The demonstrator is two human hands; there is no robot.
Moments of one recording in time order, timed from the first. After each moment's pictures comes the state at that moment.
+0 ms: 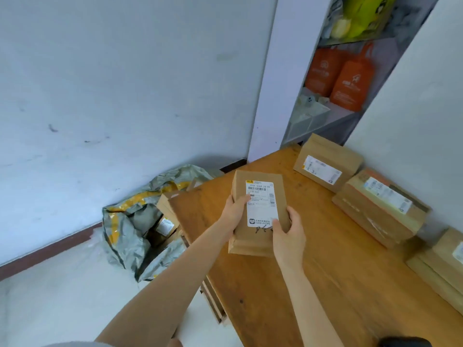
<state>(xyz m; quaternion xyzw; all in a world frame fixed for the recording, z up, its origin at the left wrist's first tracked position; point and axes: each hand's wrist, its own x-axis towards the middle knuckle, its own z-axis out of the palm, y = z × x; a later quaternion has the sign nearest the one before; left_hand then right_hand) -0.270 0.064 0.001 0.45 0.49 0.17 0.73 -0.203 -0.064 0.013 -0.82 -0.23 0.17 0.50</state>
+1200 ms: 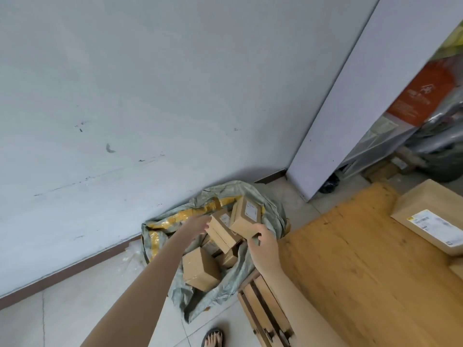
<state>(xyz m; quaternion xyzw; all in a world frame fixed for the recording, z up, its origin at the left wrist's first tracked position) -0.516 0.402 -0.053 0.48 0.63 0.04 0.61 -0.369 0.261 -0.070 -0.80 -0.39 0.30 0.35</state>
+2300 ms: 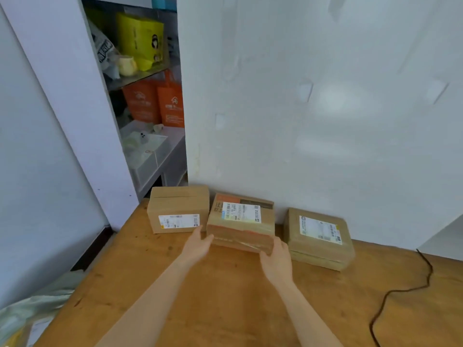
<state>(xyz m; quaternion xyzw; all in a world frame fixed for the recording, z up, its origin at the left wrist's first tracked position) 0.018 0.050 0.001 0.81 0.25 -0.09 0.53 0.035 -0.164 0.000 -0.92 0.03 0.05 0.38</state>
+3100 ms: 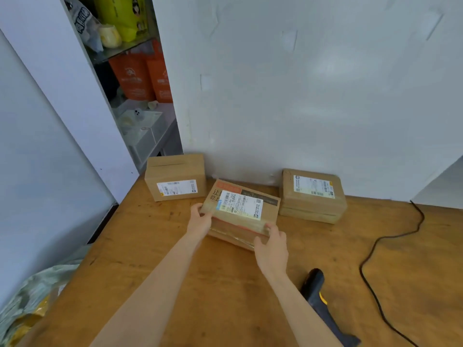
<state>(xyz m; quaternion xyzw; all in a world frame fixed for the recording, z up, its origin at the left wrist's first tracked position) -0.015 0.010 -0.019 0.71 0.32 -0.03 0.63 -0.047 -0.175 -0.019 -0.90 0.09 0.04 0.43</state>
